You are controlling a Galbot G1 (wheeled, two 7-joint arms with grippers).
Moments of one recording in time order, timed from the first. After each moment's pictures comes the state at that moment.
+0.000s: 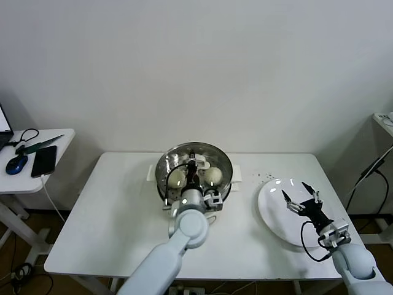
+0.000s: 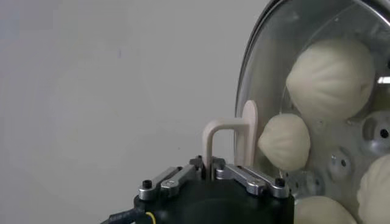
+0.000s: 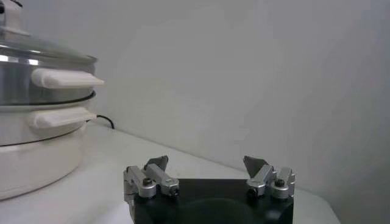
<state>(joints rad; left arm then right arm) 0.81 -1.44 0.16 -1.63 1.45 0.74 0.25 -1.21 0.99 0.54 1.45 0.36 0.16 -0.29</state>
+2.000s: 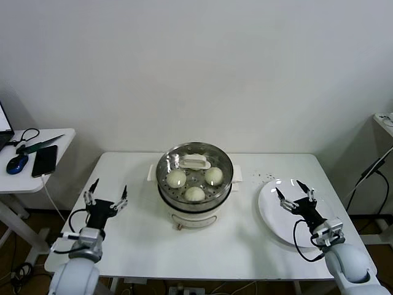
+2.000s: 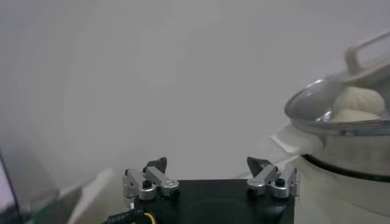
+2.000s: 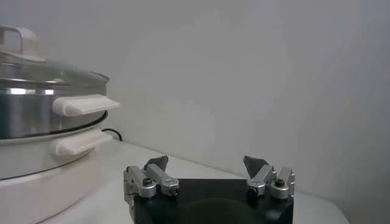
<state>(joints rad) 1.42 -1.30 -0.63 -1.96 0.09 0.14 -0.02 -1.26 1.04 0.57 1.60 0.34 0.06 -0.24</state>
